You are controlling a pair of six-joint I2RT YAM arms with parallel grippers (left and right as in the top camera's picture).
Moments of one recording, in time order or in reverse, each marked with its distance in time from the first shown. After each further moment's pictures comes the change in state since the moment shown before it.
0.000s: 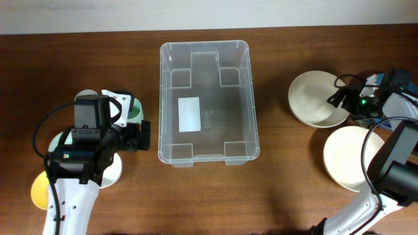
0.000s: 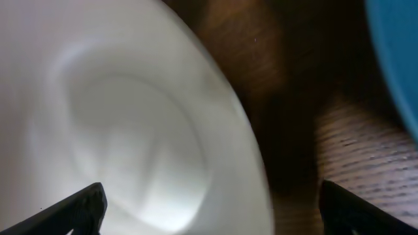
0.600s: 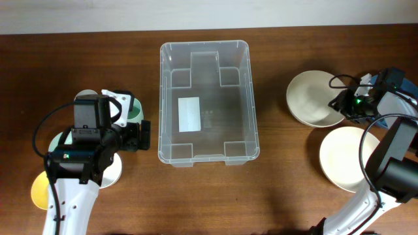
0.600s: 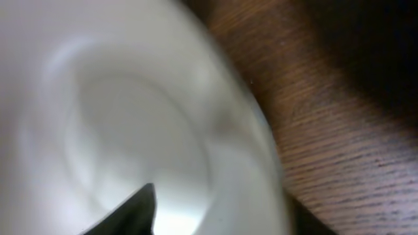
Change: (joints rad) left arm 0.000 0.000 0.000 0.000 0.000 0.000; right arm 0.027 0.019 0.000 0.027 0.003 -0.007
